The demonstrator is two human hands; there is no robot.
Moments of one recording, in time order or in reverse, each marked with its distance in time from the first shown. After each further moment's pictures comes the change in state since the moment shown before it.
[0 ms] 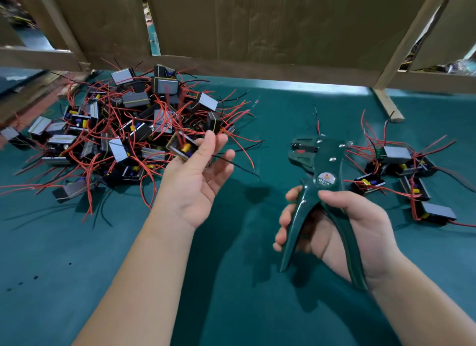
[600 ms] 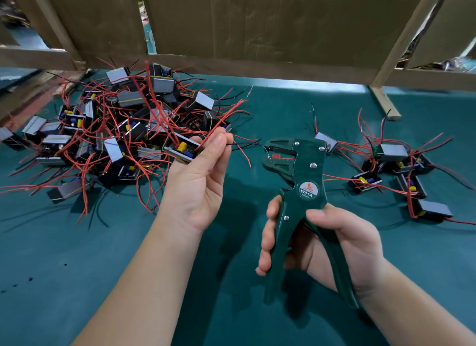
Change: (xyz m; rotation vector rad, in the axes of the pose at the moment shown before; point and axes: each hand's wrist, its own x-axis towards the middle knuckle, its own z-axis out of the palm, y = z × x) left_hand -0.008 -0.007 0.013 -0.210 -0.011 0.063; right_hand -0.002 0.009 0.010 0.005 -0.251 0.070
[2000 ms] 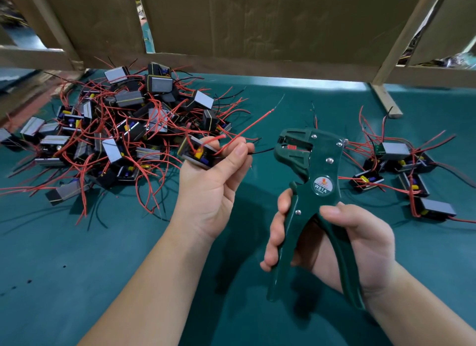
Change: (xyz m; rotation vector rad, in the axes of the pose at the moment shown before) left_hand -0.007 -0.015 0.004 0.047 -0.135 0.038; right_hand -0.005 -0.004 0.000 0.035 0.002 -0.066
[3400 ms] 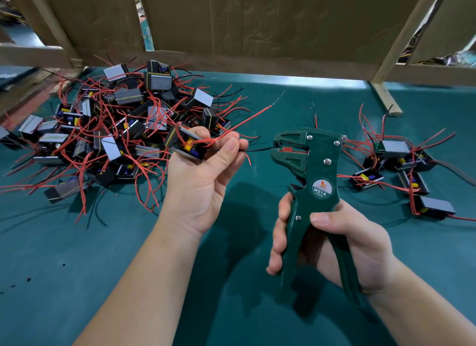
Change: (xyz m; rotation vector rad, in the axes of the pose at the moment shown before) left_hand 0.000 0.013 -0.004 0.072 -0.100 0.050; right_hand -0.001 0.000 -0.006 -0.148 0.033 0.007
